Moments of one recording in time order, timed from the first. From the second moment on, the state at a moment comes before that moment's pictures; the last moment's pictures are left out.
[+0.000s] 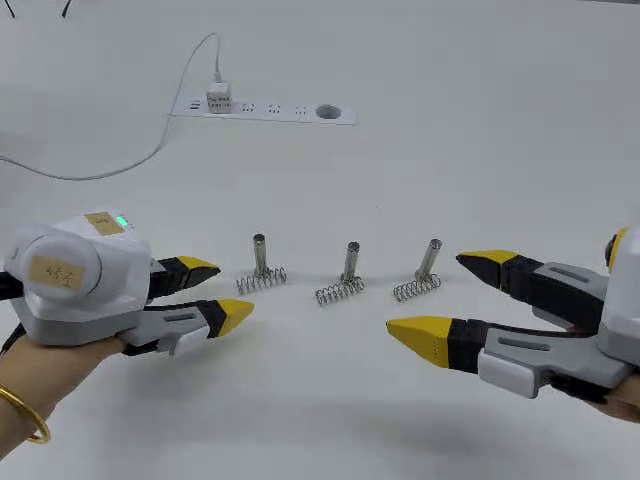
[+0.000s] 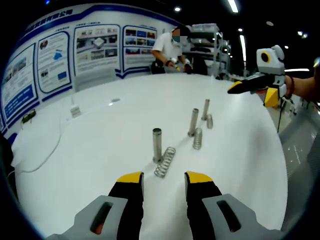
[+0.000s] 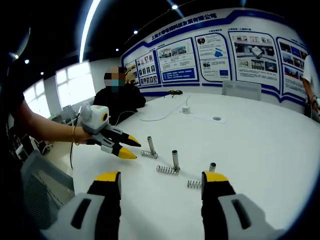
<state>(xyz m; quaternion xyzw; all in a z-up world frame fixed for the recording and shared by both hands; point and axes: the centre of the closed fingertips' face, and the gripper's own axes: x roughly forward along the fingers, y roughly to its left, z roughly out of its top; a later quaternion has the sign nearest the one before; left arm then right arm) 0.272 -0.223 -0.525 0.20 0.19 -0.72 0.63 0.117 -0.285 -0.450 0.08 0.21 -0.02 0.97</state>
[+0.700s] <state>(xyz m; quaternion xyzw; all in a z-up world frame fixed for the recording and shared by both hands) 0.268 -0.242 -0.535 0.22 0.15 -0.77 0.58 0.110 -0.287 -0.456 0.11 0.22 -0.03 0.97</state>
